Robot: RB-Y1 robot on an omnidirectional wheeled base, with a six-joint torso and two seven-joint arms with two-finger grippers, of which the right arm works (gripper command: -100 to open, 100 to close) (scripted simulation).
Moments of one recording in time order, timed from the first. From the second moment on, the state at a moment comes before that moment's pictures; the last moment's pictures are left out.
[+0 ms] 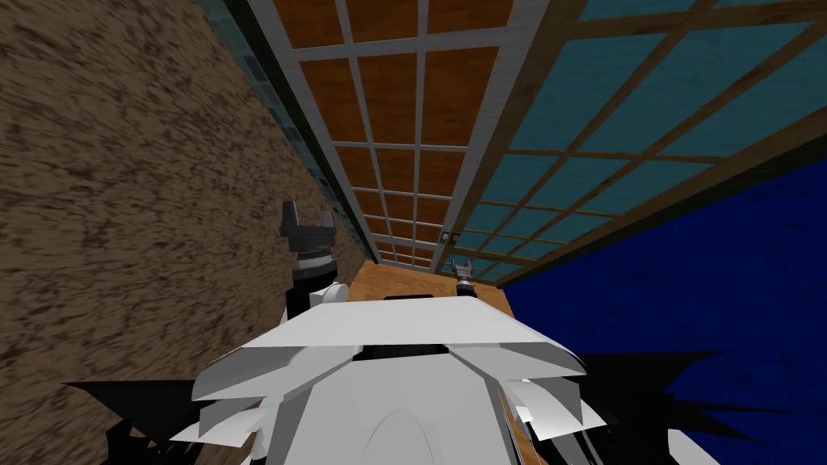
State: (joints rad) arm 0.20 -0.27 0.22 -1.00 -0.60 -0.85 -1.32
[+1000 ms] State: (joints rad) arm 0.26 -0.30 0.20 -0.92 -0.65 -0.84 -1.38
